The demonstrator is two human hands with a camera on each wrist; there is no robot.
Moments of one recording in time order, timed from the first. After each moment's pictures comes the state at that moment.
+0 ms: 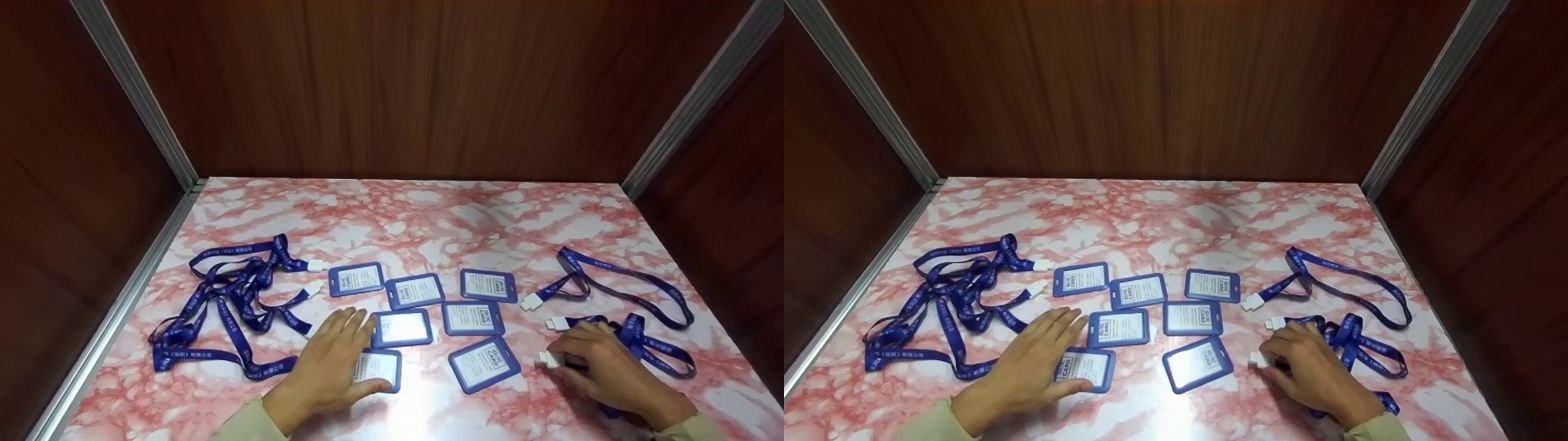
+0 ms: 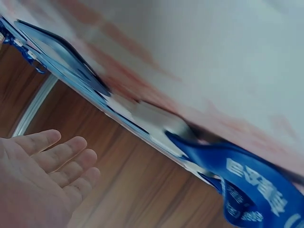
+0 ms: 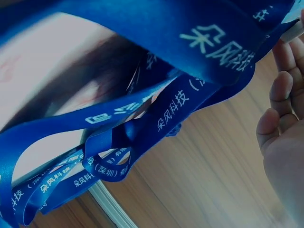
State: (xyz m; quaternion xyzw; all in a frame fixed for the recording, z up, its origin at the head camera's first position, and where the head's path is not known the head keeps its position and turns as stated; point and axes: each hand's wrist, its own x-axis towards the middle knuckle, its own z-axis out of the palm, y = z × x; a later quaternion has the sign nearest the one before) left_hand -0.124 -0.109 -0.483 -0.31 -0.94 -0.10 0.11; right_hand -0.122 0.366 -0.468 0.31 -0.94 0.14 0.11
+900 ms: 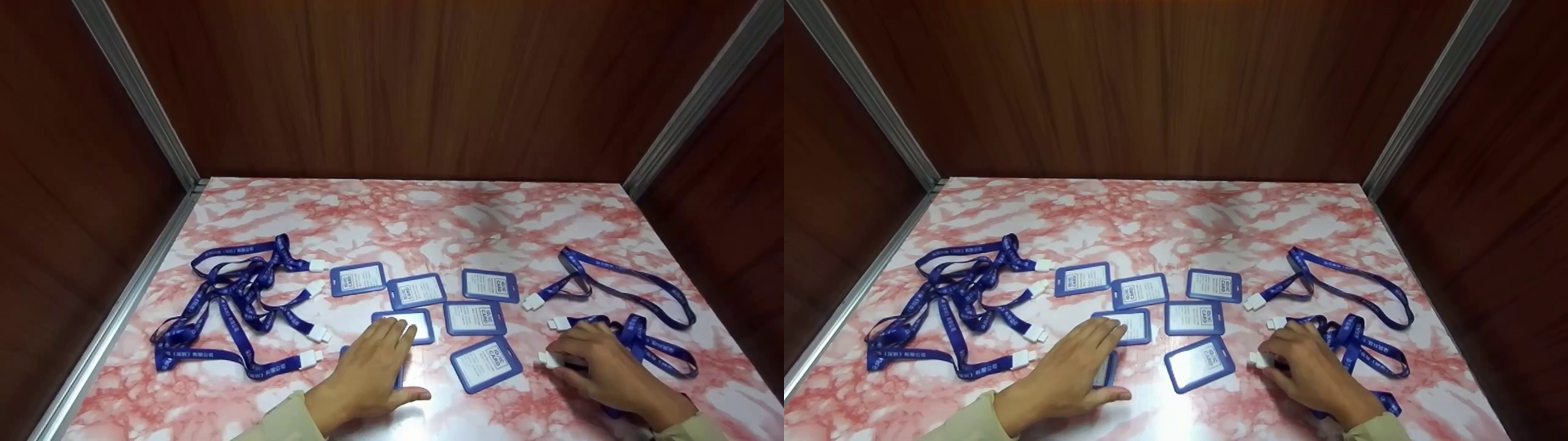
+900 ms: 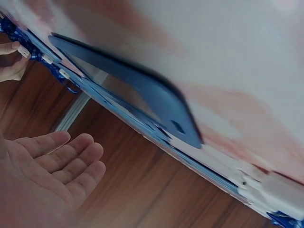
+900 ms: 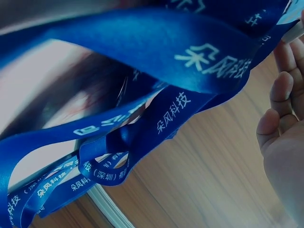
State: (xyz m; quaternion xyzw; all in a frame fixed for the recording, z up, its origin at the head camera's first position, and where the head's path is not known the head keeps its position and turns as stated) left_hand -0.120 -0.056 -0.478 -0.36 -0.93 -0.09 0.07; right_hand -0.120 0.361 -0.468 0.29 -0.94 0.13 0.09
